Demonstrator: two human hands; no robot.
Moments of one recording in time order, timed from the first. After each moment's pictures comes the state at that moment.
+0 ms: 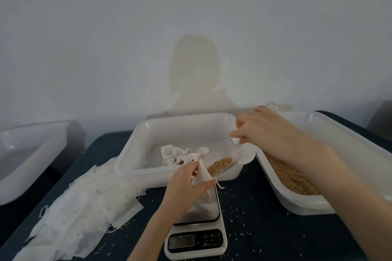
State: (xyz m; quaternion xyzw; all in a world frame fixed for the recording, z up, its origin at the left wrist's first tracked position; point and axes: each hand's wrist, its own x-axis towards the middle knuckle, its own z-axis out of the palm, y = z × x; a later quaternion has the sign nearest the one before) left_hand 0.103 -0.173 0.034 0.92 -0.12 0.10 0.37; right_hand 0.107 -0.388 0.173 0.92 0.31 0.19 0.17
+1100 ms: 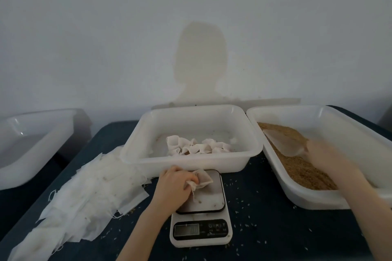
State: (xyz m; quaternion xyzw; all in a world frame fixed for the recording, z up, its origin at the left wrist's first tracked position) left_hand 0.114 -0.127 -0.009 0.98 -0.14 0.11 0.13; right_hand 0.178 -0.524 0.036 1.00 -0.08 -0.02 0.01
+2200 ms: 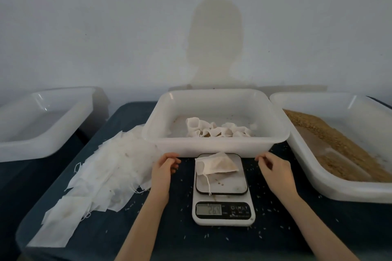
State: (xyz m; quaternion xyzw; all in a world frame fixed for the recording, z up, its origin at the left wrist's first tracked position) left_hand 0.105 -0.074 -0.043 0.65 0.17 0.15 0.72; right_hand 0.128 -0.359 -0.050 0.90 0.02 0.16 -0.41
